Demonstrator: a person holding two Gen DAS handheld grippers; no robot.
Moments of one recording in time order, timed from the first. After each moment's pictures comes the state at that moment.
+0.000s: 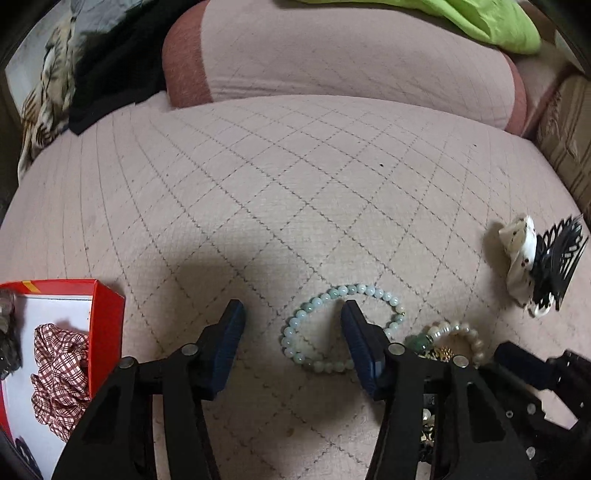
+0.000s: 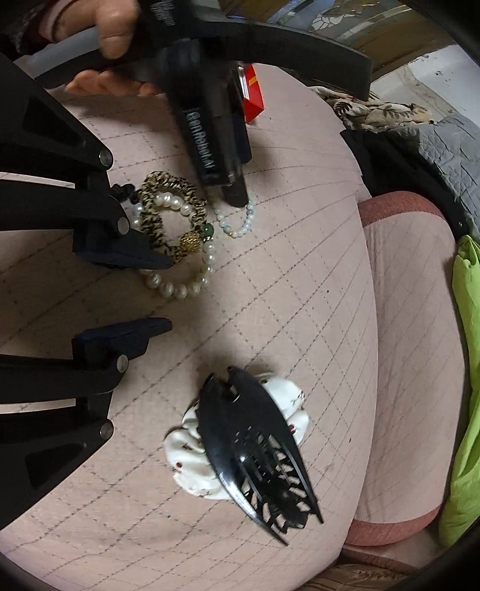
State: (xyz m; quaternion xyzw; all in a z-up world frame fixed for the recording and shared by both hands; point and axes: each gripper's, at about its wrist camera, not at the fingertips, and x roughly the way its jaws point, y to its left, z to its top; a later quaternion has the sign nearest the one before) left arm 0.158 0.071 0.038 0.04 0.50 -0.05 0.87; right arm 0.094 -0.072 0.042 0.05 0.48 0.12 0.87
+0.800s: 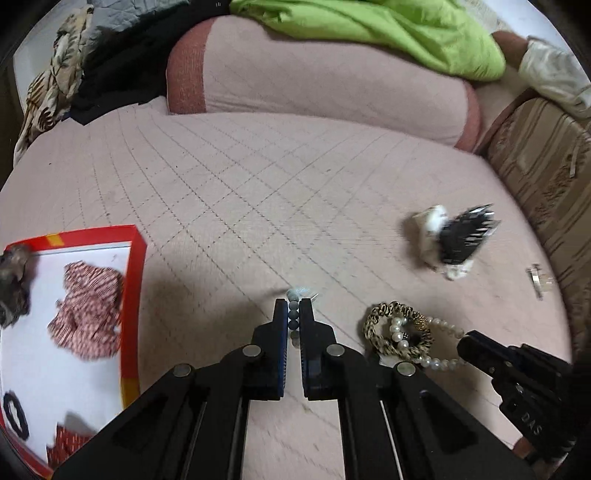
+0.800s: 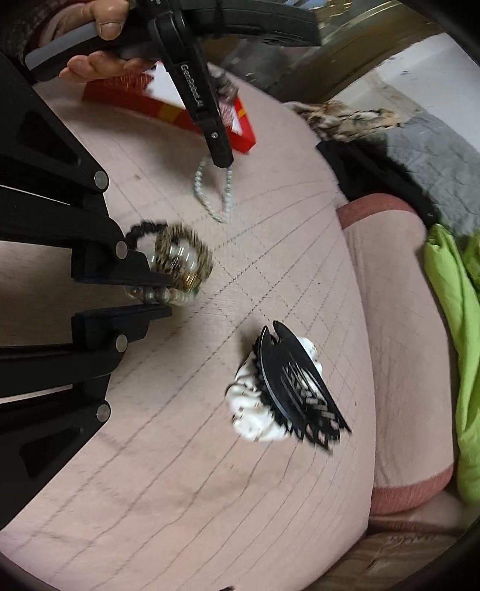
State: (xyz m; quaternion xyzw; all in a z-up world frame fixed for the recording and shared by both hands) left arm 0.075 0.085 0.101 -0.03 0.48 -0.11 0.87; right arm 0.027 -0.109 0.076 0.12 0.45 0.12 0.87
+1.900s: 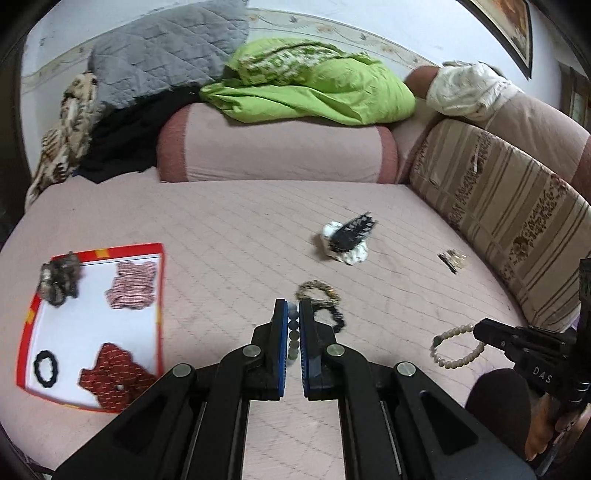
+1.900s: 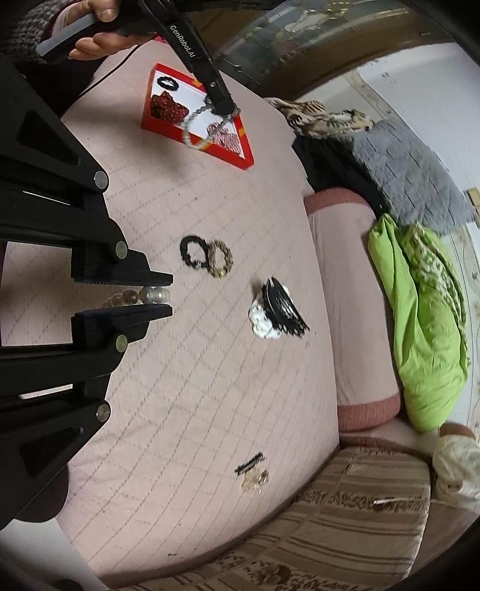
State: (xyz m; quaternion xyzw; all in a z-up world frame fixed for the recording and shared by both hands) left arm -0.087 0.096 0.193 -0.01 0.36 -0.17 0.92; right arm -0.136 -0.136 0.167 0.09 0.40 0.04 0.91
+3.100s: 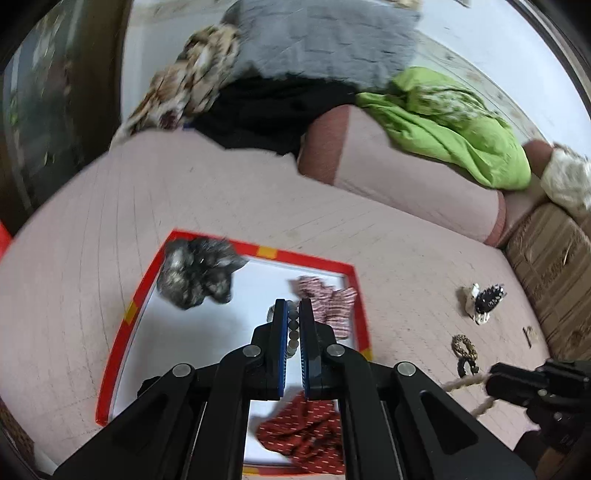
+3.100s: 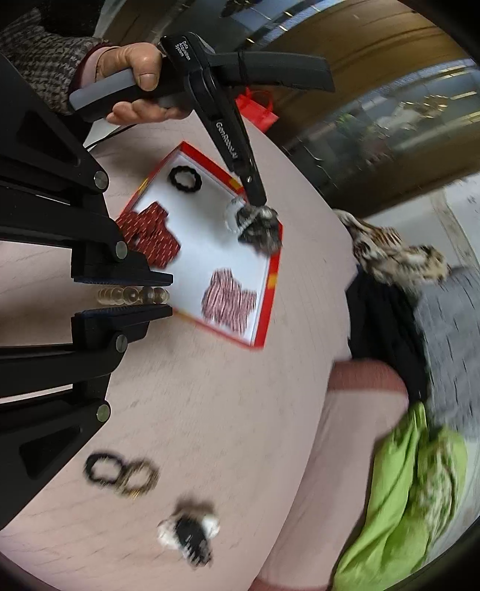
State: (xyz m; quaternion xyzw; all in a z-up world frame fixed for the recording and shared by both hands) left arm -0.004 0.326 0.163 -0.13 0.38 -0.03 0.91; right arm -0.015 0.120 0.174 -0.02 0.45 0.27 0.85
